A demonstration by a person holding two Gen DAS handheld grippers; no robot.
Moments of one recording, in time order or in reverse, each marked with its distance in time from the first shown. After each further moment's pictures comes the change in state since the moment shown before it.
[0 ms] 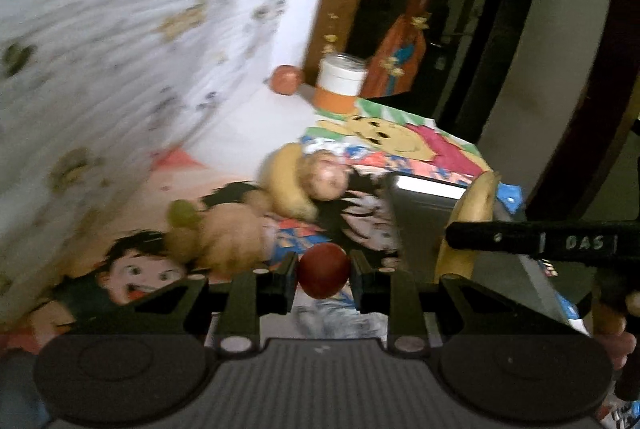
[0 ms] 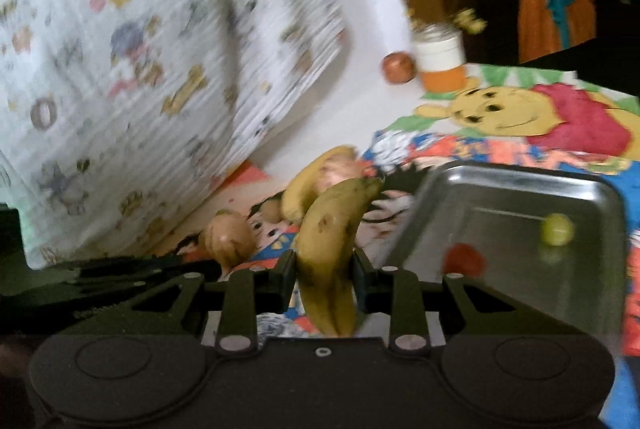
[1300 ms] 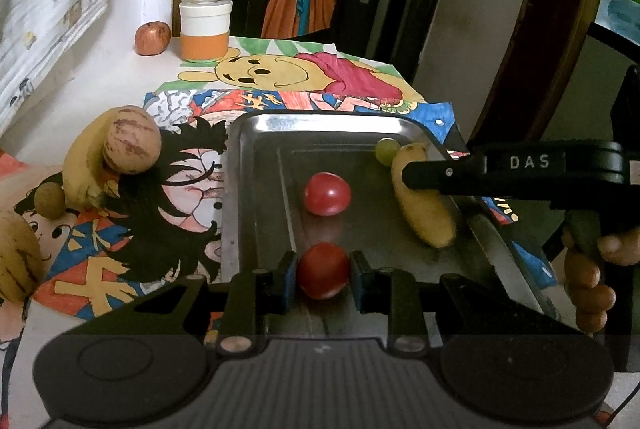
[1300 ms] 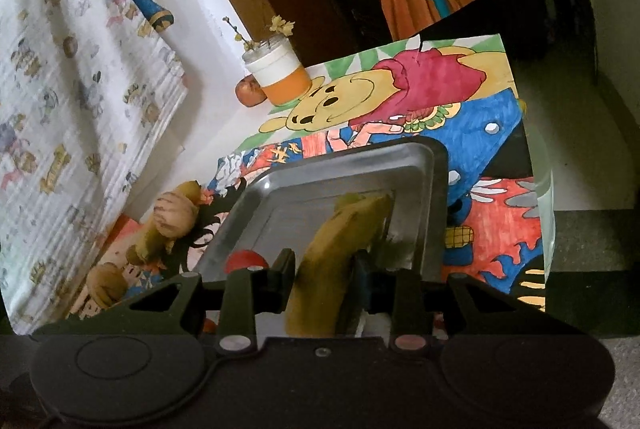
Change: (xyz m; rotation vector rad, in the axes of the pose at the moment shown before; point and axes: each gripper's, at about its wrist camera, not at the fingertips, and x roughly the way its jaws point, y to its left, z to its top) left arm 0.095 -0.109 -0.019 0.186 0.154 -0.120; right arm -0.014 -0.127 -0.023 0.249 -0.062 -0.169
